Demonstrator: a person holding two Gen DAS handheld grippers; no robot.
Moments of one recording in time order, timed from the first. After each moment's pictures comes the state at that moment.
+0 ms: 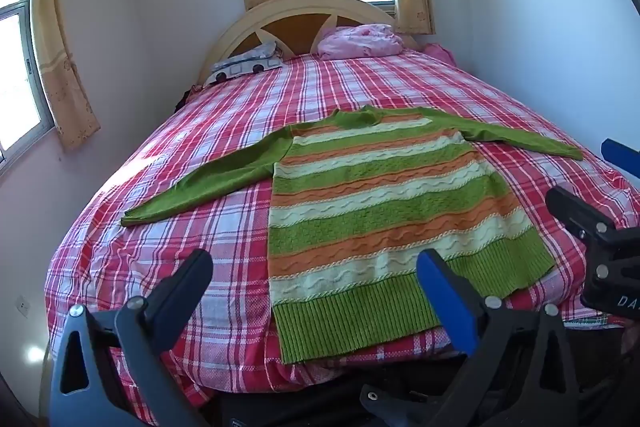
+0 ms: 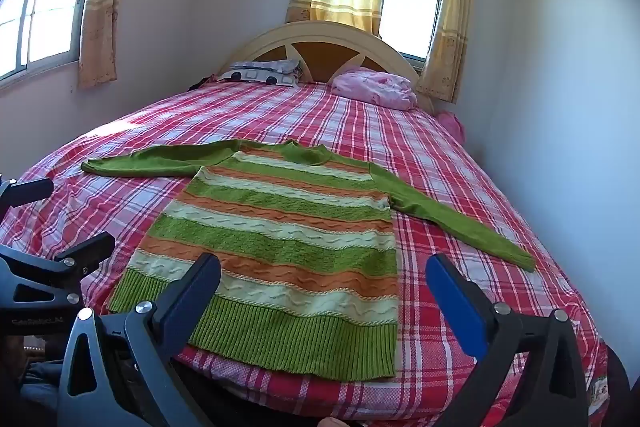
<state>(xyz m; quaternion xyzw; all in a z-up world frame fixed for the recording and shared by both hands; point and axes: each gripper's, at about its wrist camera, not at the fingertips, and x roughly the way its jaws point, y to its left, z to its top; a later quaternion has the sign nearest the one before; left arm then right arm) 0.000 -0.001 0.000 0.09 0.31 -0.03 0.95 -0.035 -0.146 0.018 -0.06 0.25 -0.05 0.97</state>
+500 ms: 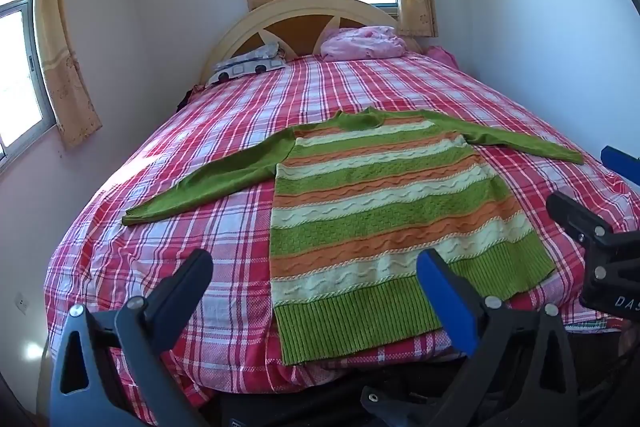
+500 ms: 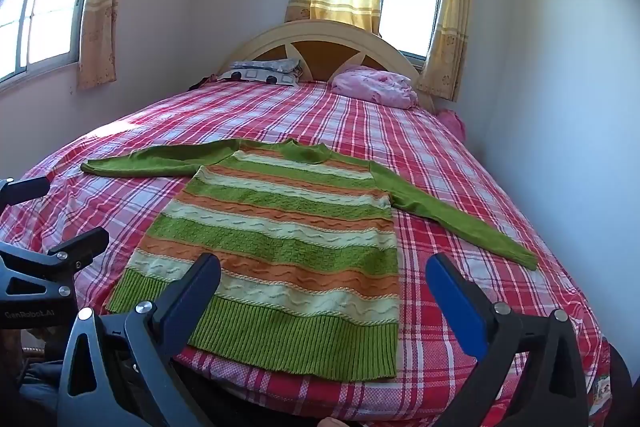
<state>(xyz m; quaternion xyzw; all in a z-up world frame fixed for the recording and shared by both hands) -0.002 0.000 0.003 0.09 0.30 -0.02 0.95 -0.032 -0.147 0.014 -0.07 0.25 -0.05 0.96</state>
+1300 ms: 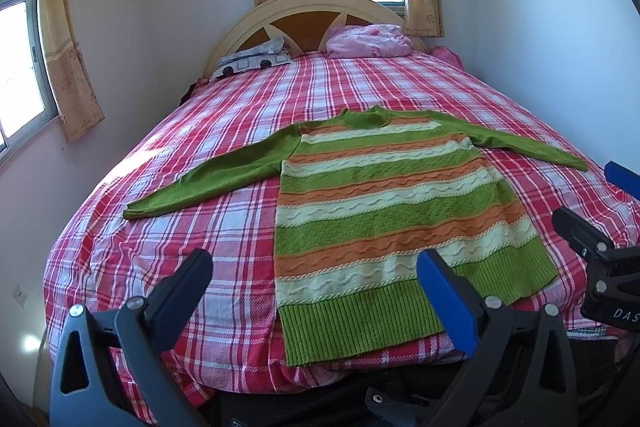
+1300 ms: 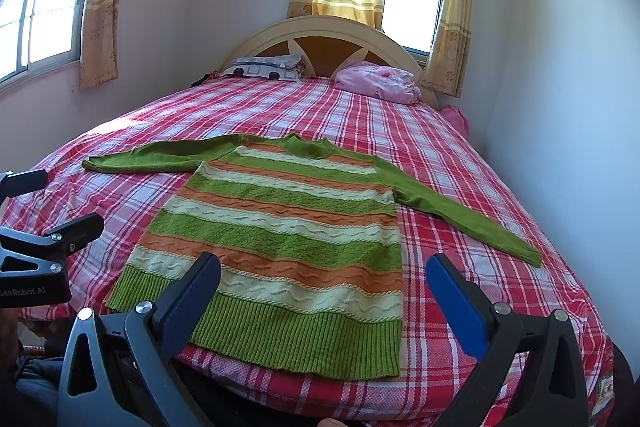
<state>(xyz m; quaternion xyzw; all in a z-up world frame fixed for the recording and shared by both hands) 0.006 0.010 0.001 0.07 0.31 -0.02 0.95 -0.031 -0.150 0.012 -0.06 0.26 -0.05 0.96</state>
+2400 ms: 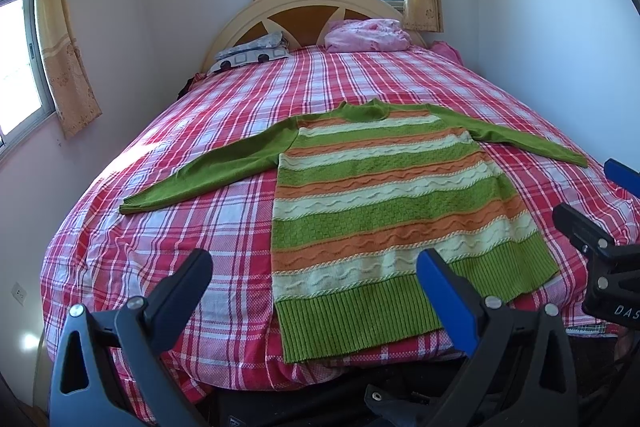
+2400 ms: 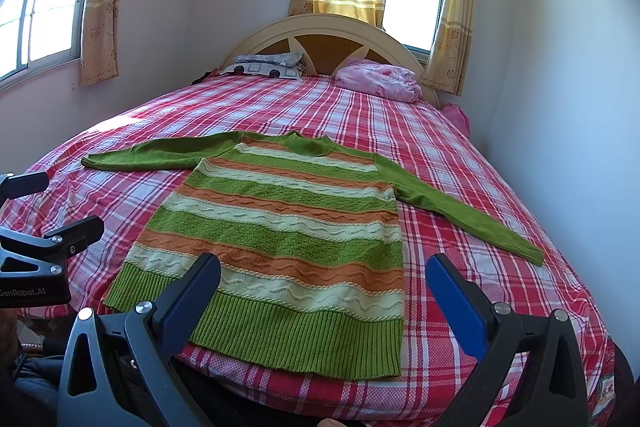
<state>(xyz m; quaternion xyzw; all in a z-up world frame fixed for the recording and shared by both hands) 0.007 0.010 -0.004 0.07 0.32 -0.02 0.94 -0.030 -0.150 0.010 -0.06 0.26 -0.04 0.96</state>
